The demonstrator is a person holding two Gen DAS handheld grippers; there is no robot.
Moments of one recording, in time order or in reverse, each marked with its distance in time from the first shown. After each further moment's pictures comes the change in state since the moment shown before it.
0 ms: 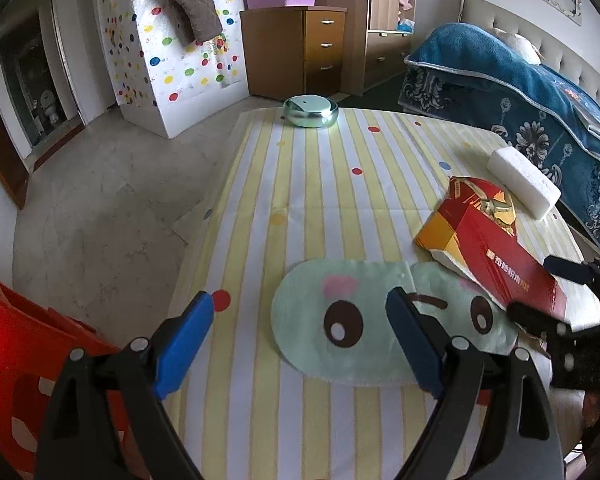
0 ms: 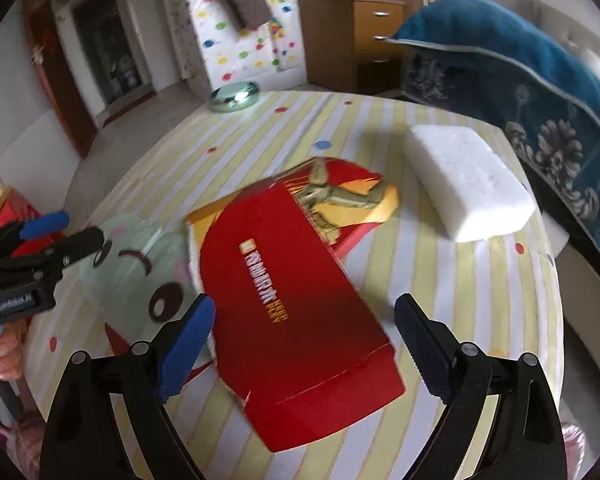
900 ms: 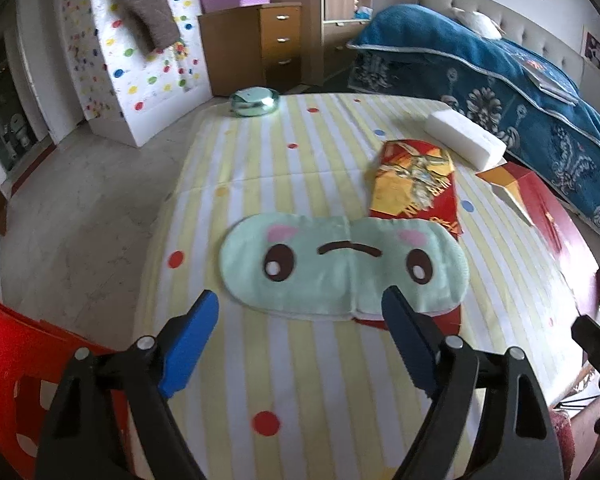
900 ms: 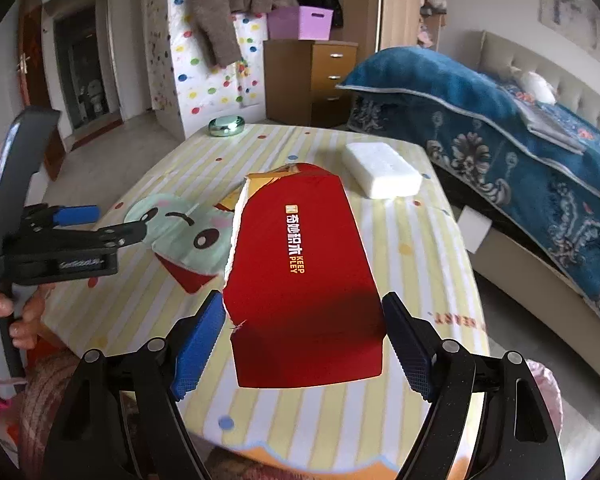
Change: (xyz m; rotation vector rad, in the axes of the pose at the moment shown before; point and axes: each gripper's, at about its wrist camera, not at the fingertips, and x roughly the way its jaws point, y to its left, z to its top) left arm -0.023 -0.035 -0.024 0.119 0.031 -0.094; right arm -0.107 0.035 -0.083 0.073 -0.163 -0.210
